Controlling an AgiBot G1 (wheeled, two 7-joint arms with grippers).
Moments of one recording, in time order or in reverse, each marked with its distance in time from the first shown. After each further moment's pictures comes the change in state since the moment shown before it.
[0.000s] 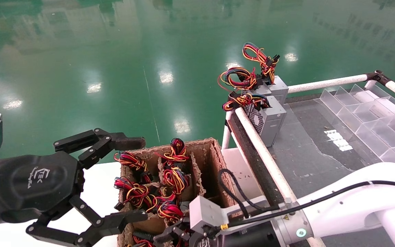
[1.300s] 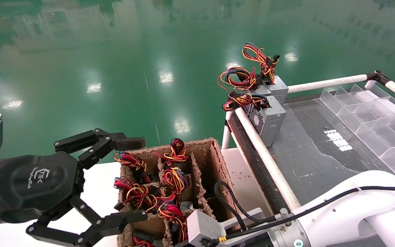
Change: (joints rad) left arm 0.000 0.000 0.000 0.000 0.000 0.000 0.000; right arm 0.027 0.002 -0.215 -0.088 0.170 0.003 -0.049
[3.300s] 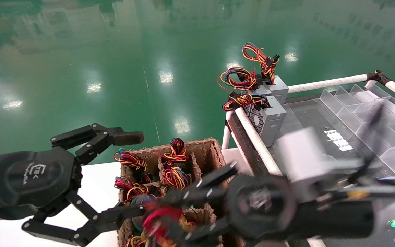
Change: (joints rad) left arm 0.000 0.000 0.001 0.000 0.000 0.000 0.000; right arm -0.049 0.325 0.207 0.399 0.456 0.129 -0.128
